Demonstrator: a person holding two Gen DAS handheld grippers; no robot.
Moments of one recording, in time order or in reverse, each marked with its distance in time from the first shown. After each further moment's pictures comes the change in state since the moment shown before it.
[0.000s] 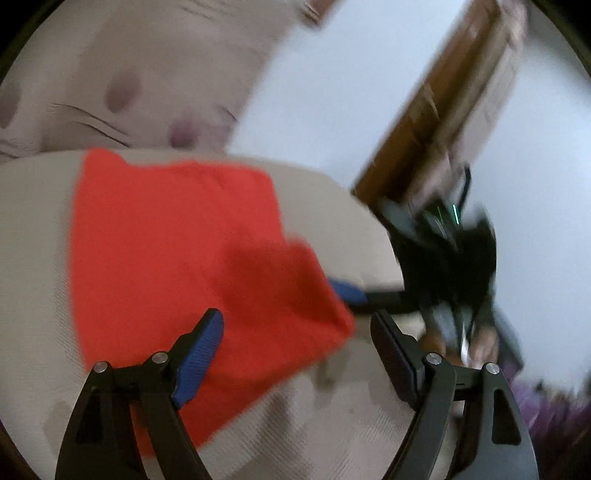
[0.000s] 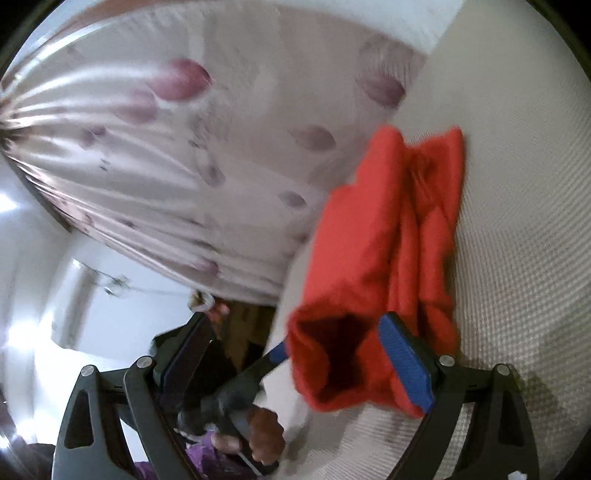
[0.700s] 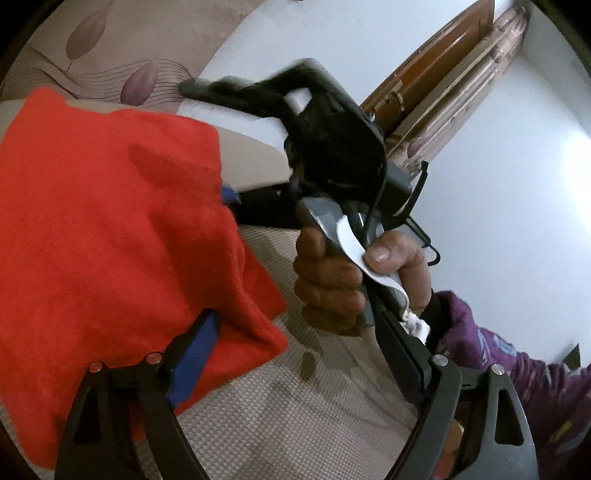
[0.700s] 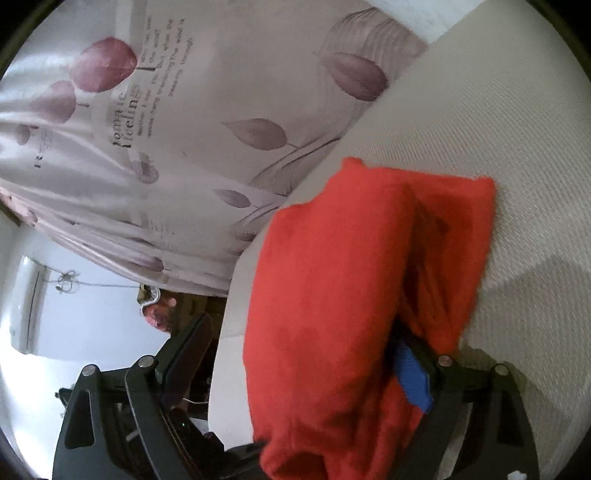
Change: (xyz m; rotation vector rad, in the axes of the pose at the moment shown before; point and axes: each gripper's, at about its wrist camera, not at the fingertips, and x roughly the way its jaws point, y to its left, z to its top) left arm 0.038 -0.001 -0.021 -0.086 0.027 -0.242; right arm 0.068 -0.008 0.070 -0.027 0.079 -0.191
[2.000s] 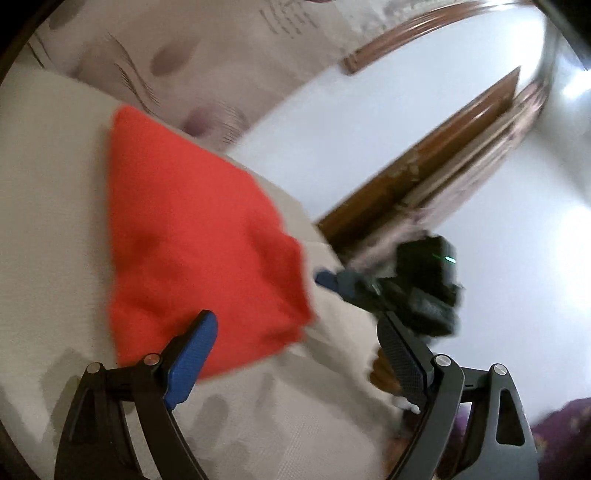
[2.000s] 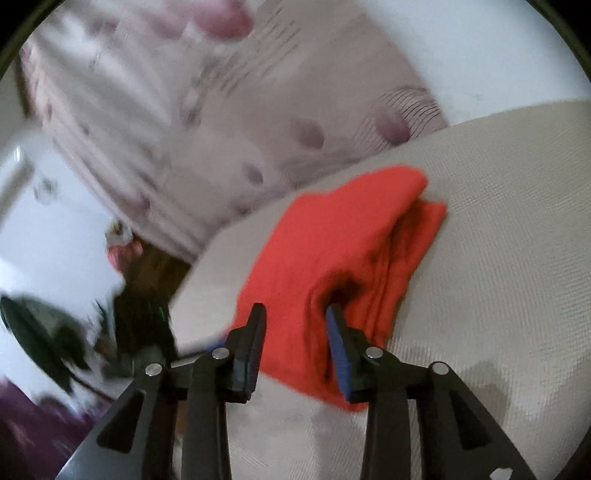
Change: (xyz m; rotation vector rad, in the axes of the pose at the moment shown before) left arm -0.091 0.042 0.011 -0.202 -0.176 -0.005; right arm -0.079 0.048 -0.081 -0.375 -0.014 -0.194
